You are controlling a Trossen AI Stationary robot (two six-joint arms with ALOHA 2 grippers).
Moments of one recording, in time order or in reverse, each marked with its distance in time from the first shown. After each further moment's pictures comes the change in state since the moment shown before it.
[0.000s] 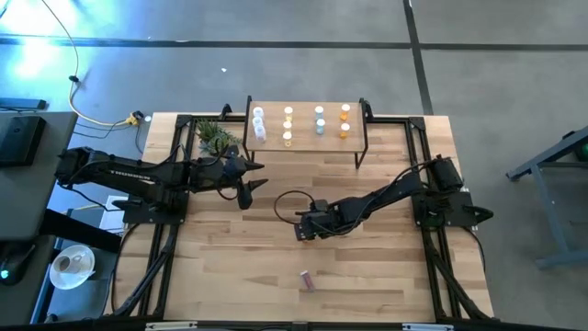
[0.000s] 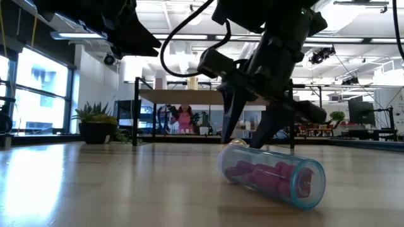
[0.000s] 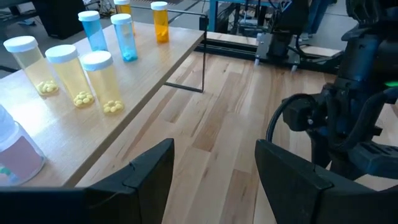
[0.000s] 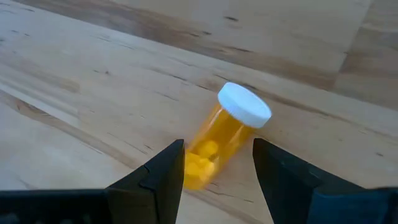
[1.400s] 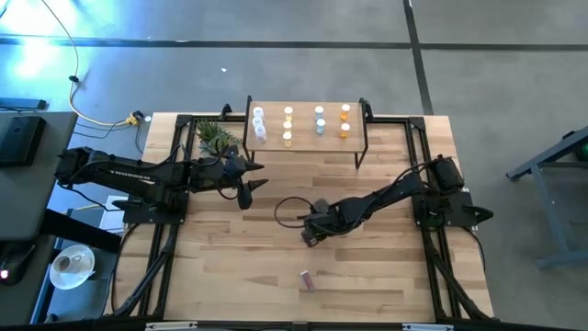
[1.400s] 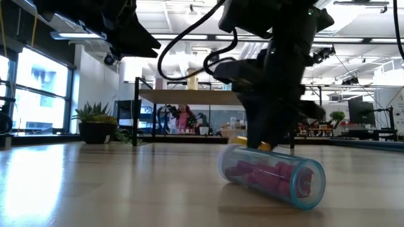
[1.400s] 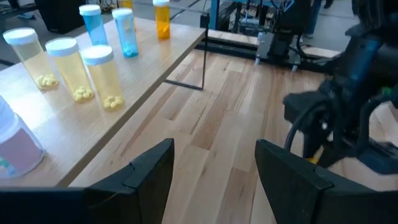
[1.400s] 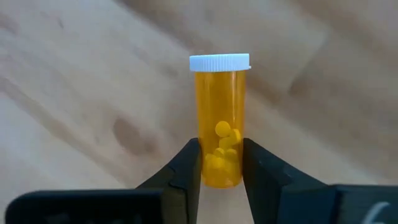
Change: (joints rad) left arm 0.000 0.000 0.000 -0.008 0.000 -0.027; right arm 0.003 -0.009 -0.002 -0.133 0.027 -0.316
